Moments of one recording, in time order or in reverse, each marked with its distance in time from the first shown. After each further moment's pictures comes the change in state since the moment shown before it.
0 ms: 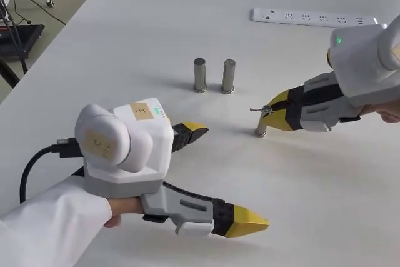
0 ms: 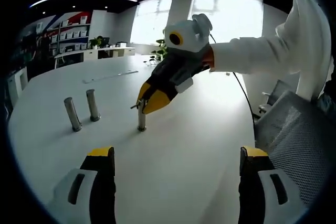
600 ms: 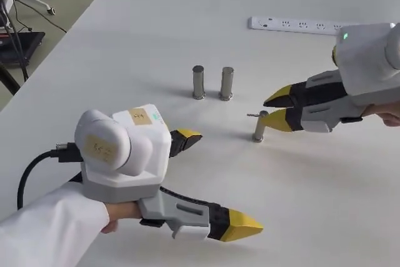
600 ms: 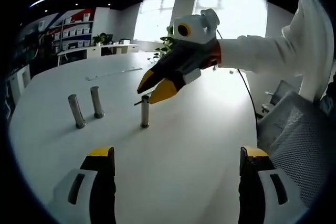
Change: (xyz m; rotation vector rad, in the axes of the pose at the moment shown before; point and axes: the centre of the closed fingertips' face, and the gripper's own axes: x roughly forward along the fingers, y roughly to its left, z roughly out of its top) left arm -0.004 0.005 0.000 -0.016 0.015 0.030; right arm -0.018 -0.007 0.016 0.045 -0.081 -0.068
